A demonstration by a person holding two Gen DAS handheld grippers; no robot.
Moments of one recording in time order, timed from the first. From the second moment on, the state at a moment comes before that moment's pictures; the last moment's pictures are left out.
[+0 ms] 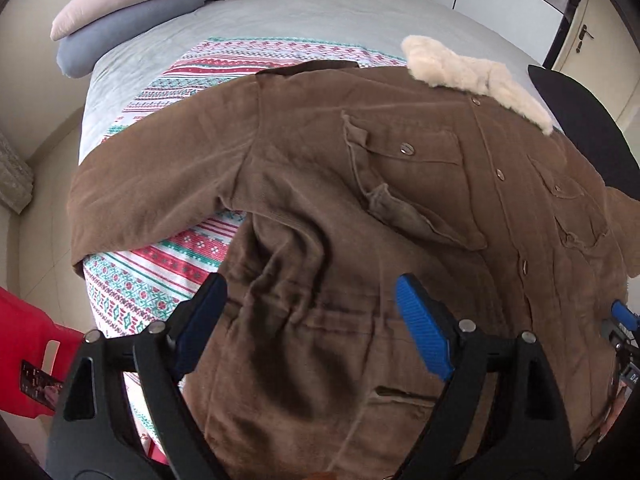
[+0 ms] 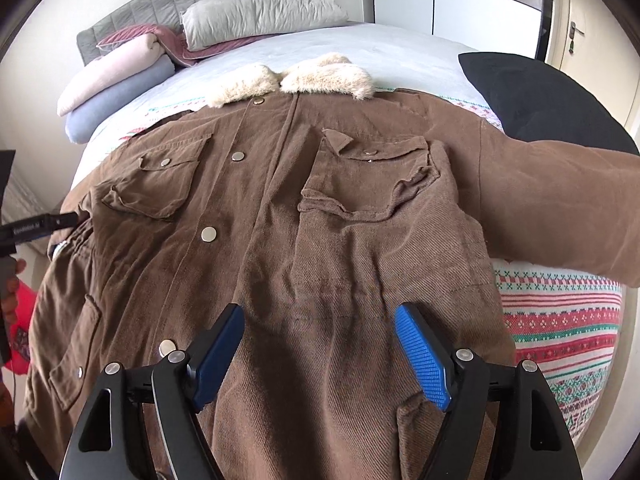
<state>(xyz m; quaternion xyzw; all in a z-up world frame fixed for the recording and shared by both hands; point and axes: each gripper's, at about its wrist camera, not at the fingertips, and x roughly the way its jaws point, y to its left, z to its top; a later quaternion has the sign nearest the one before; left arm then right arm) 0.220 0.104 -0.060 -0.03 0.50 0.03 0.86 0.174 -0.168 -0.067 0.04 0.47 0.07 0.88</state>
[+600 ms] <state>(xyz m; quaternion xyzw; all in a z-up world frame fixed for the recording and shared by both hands) 0.201 0.047 -0.070 -0.07 0.46 -0.07 0.89 0.183 -0.491 0.021 0.06 0.40 -0.18 0.90</state>
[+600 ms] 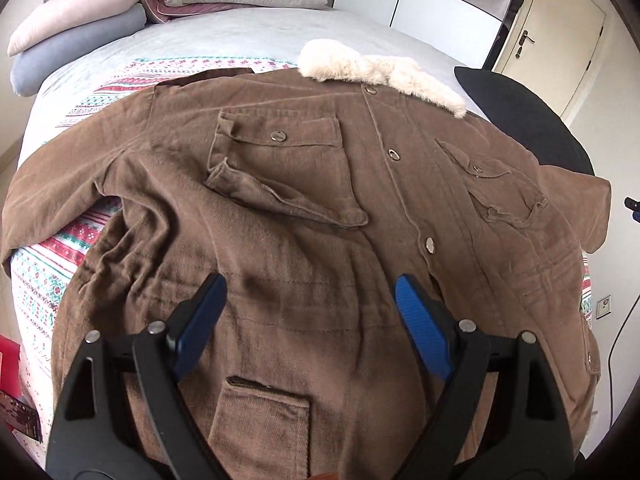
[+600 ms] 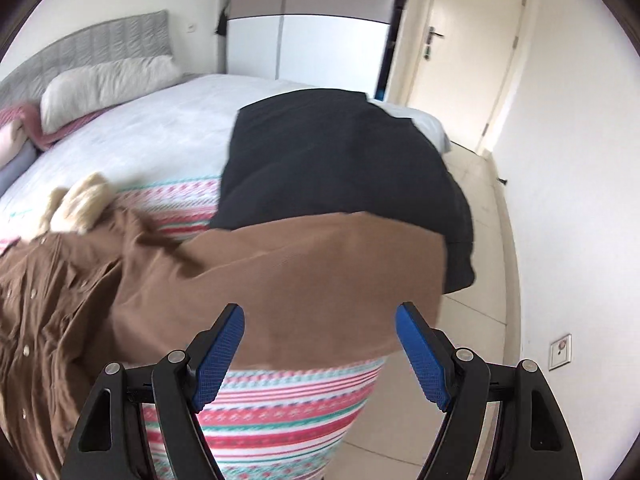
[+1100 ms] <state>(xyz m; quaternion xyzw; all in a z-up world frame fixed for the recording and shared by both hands) 0.207 0.020 -0.091 -0.01 0.45 -0.07 0.89 0.230 -0.612 -0.061 0.21 0.39 -0.13 0.89</state>
